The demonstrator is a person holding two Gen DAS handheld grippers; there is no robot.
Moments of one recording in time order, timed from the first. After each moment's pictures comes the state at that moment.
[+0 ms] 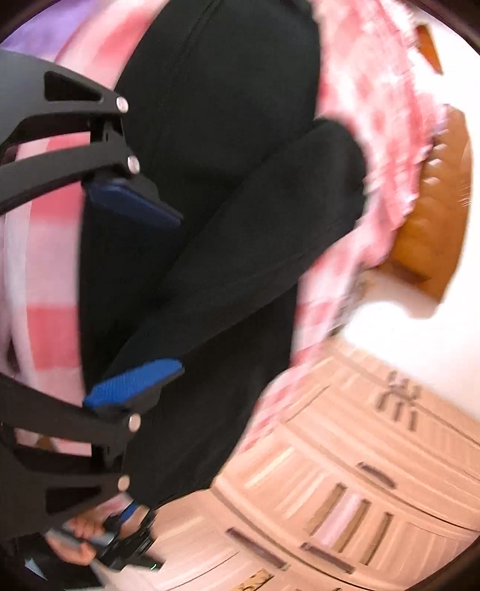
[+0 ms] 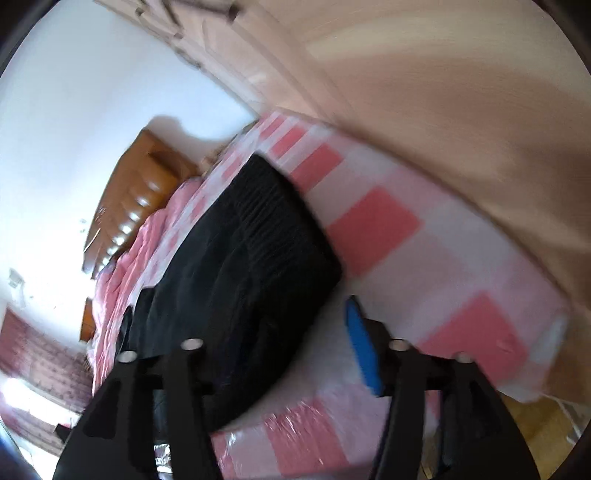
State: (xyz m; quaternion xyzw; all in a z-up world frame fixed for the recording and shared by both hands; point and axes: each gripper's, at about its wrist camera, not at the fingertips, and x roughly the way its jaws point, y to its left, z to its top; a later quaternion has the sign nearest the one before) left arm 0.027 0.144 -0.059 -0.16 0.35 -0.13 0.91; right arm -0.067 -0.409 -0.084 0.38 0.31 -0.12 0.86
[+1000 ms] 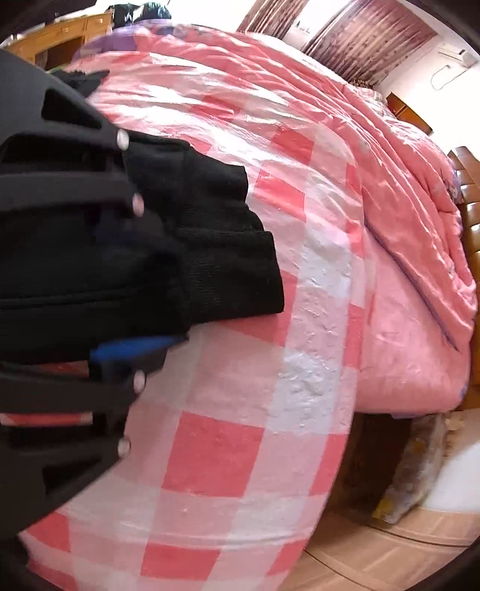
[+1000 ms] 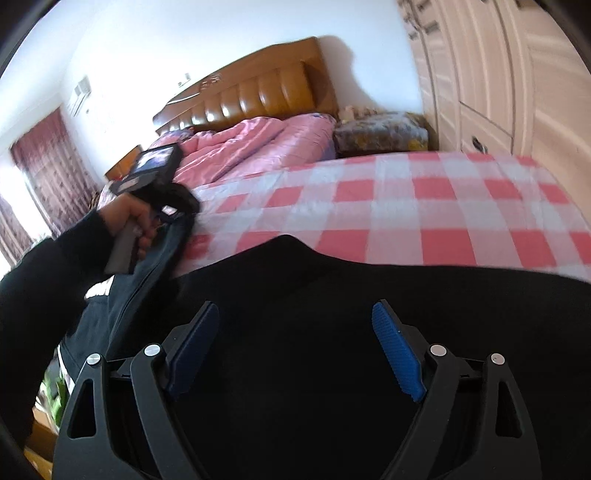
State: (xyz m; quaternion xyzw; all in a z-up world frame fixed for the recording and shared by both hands) left arm 0.433 0.130 -0.080 0.05 0.56 0.17 0.81; right arm 0.154 -0.169 -0.049 0.13 0.37 0.12 0.91
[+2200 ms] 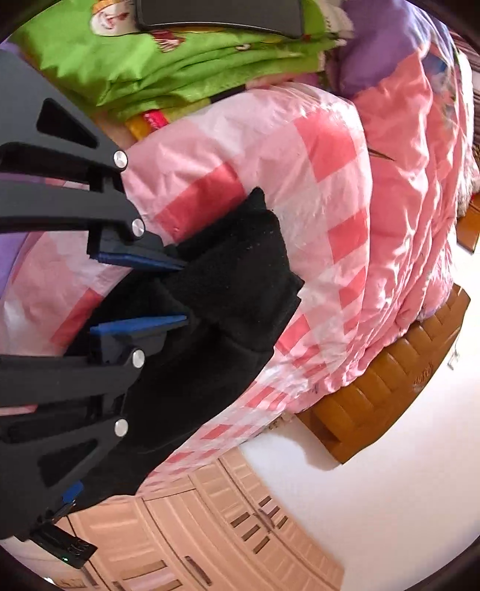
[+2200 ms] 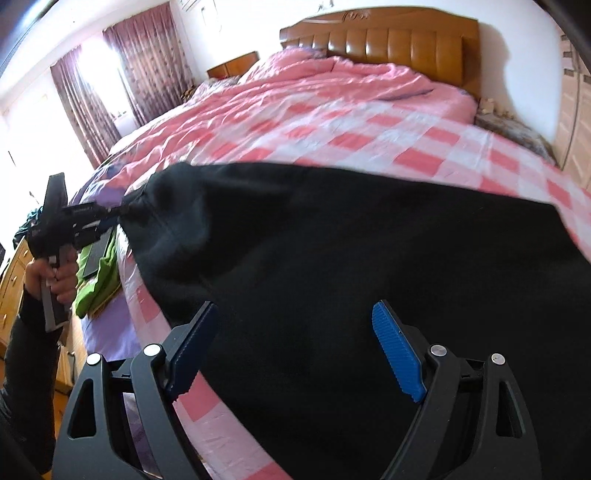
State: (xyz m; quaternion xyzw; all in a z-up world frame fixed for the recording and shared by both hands) left arm 0.020 0.461 -0.093 -0.34 0.34 0.08 0.87; right arm 0.084 0.060 -0.070 -0.05 0.43 0.34 0.84
